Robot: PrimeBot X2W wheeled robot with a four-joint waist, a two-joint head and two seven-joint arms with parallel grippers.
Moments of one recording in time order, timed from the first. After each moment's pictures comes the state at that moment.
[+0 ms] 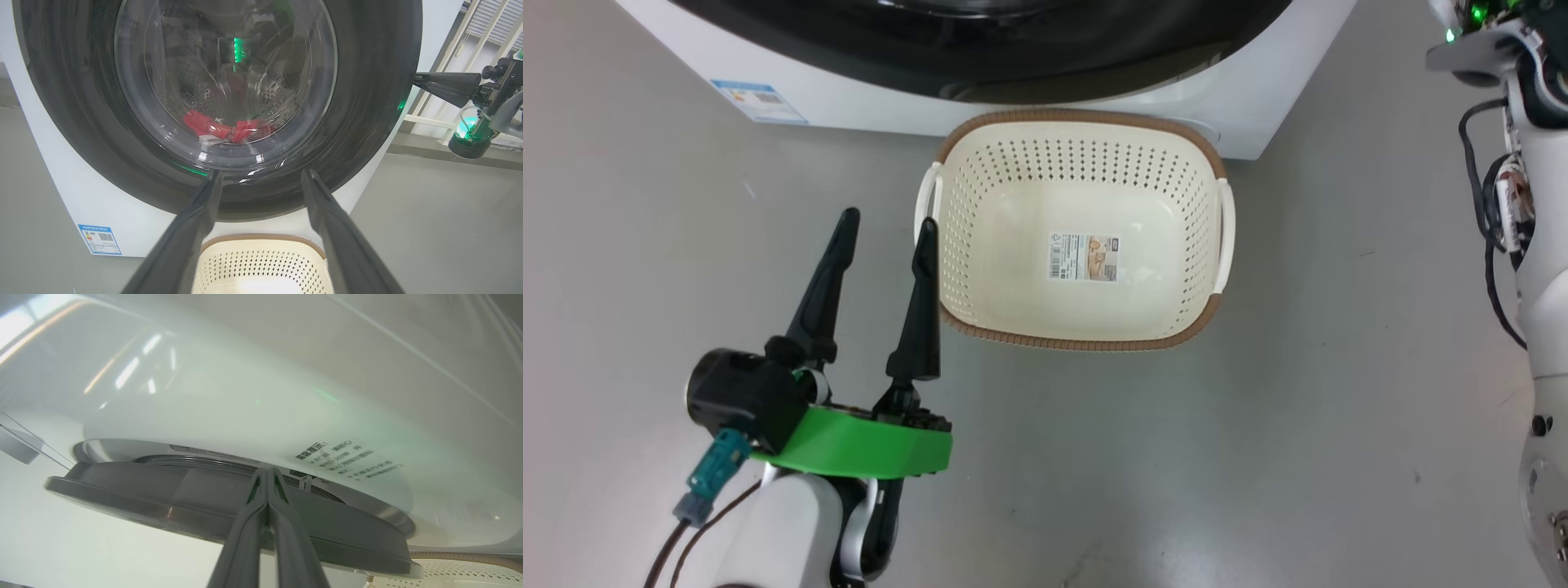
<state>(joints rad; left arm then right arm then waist) -0.40 0.04 -0.24 0.08 -0.33 0.03 -0.25 -1.12 -0.13 -0.06 0.71 1.31 0.13 0.41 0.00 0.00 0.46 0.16</state>
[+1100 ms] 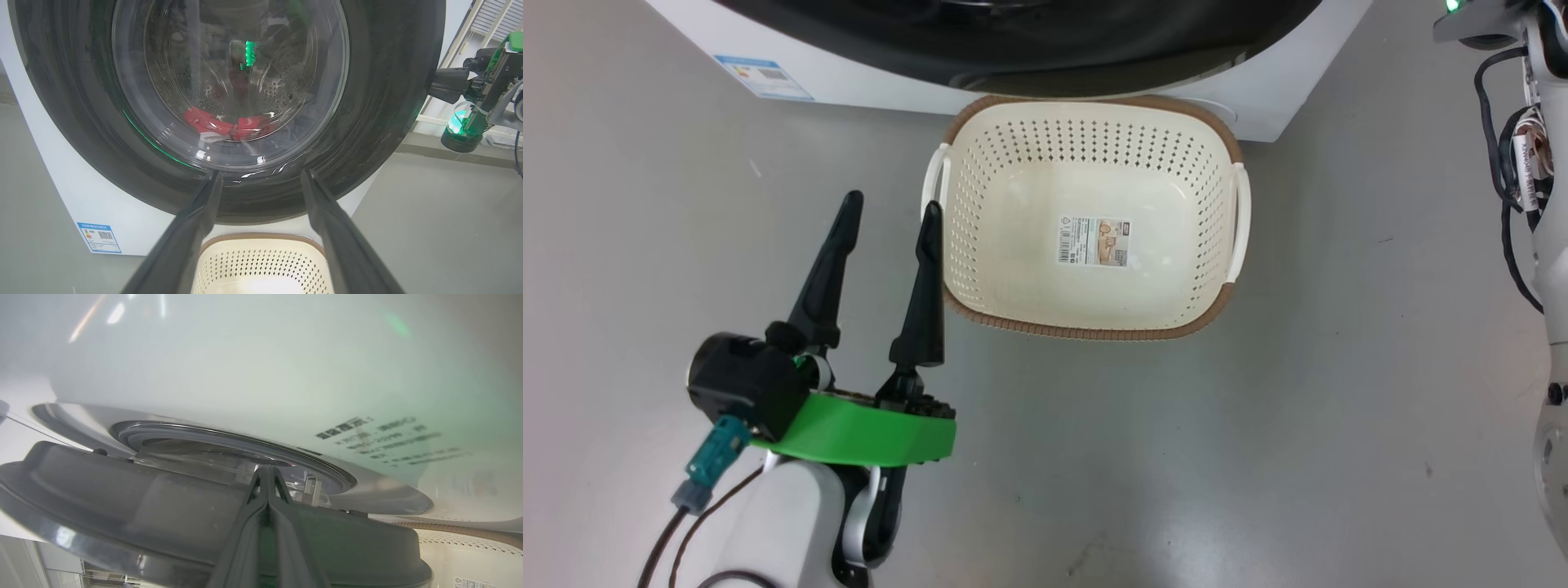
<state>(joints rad) -0.43 0.03 -0.25 0.08 -0.34 0.03 -0.25 -1.22 -0.13 -0.02 0.76 1.30 0.13 0.59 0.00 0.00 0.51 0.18</state>
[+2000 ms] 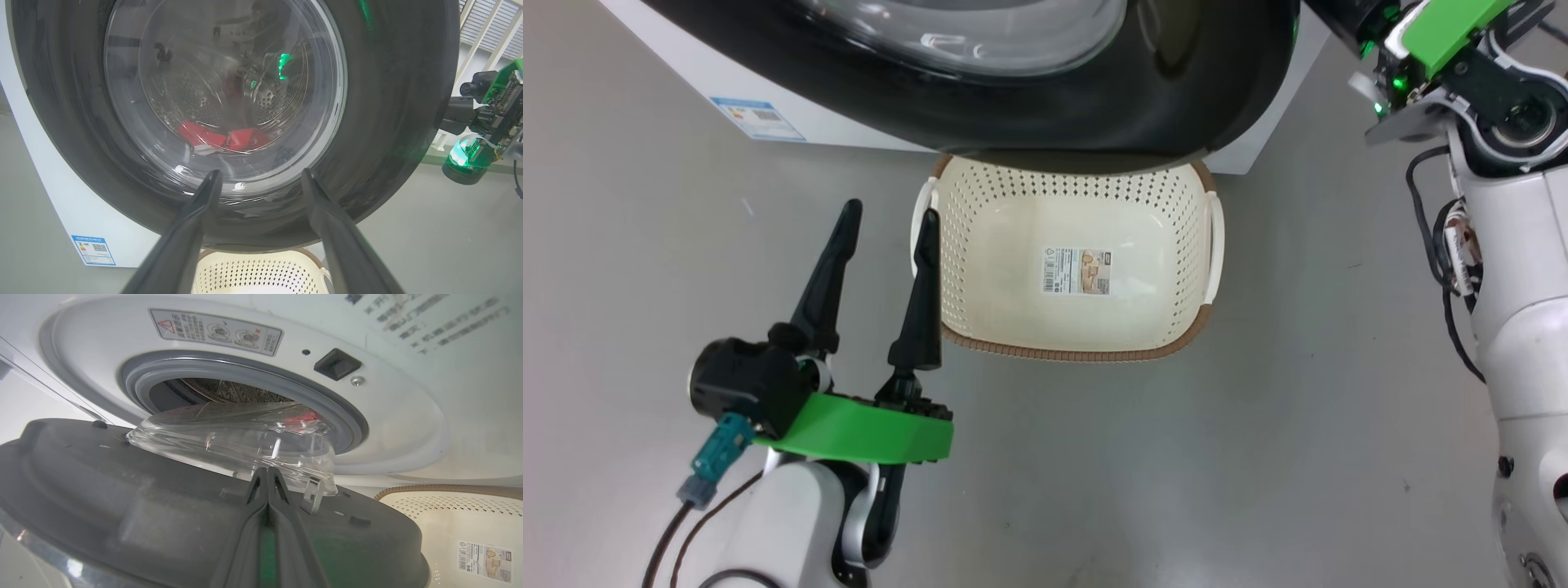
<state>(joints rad) -0.43 0.03 -0.25 0.11 -0.34 0.03 -0.25 -1.07 -0.10 0.02 0.66 1.33 0.13 0.63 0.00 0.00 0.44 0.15</state>
